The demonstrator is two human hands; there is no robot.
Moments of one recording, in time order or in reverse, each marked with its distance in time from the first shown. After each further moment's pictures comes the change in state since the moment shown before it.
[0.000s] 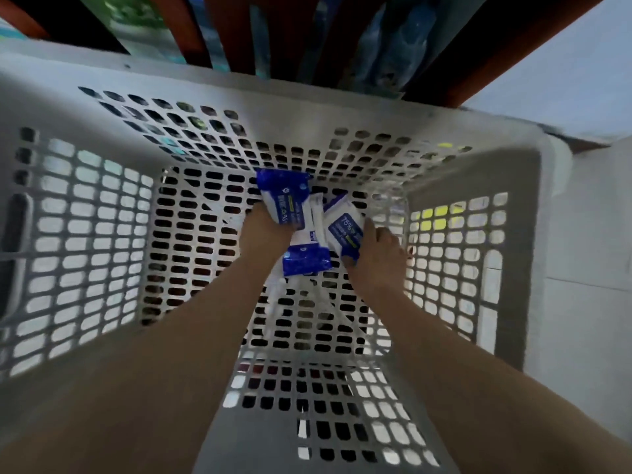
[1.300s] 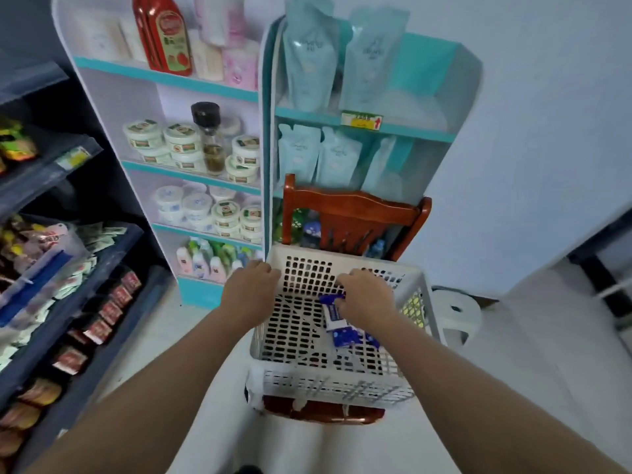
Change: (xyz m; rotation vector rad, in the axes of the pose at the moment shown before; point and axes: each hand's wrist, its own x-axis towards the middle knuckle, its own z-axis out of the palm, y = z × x) left_hand -0.306 -0.020 -0.378 0.912 0.393 0.797; right_hand -0.362 -0.186 -0.247 -0.237 0.382 -0.401
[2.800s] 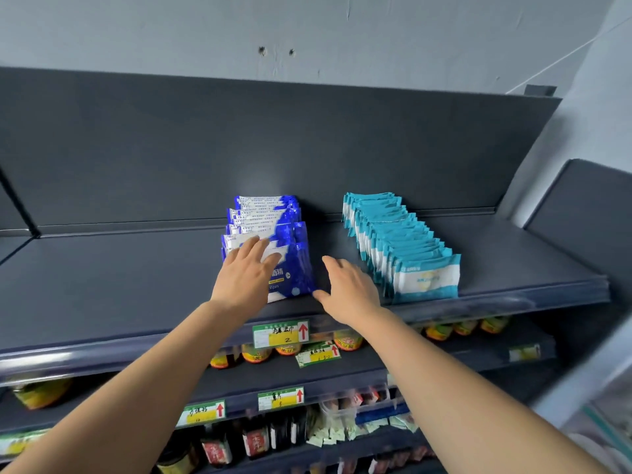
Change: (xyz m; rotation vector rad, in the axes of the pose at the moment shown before) left_hand -0.315 -0.581 -0.124 0.252 0.166 -1.252; right_hand 0.172 -0.755 -0.149 0.161 0.179 -1.277
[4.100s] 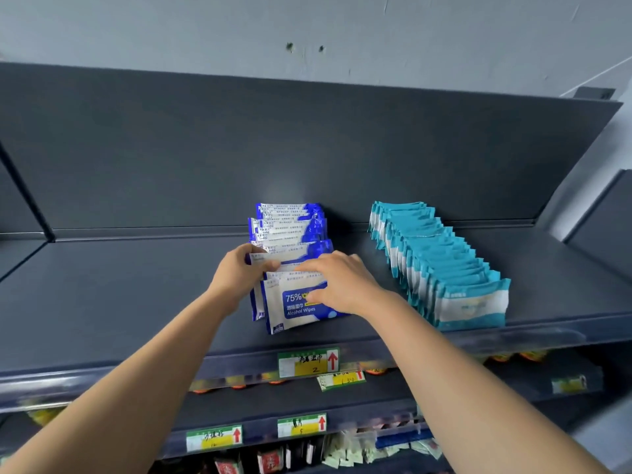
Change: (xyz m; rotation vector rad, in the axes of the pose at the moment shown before) left_hand 0.039 -0.061 0.020 -1.334 0.012 -0.603; right_hand 0.057 -0.044 -0.023 0.055 -0.157 -0.240
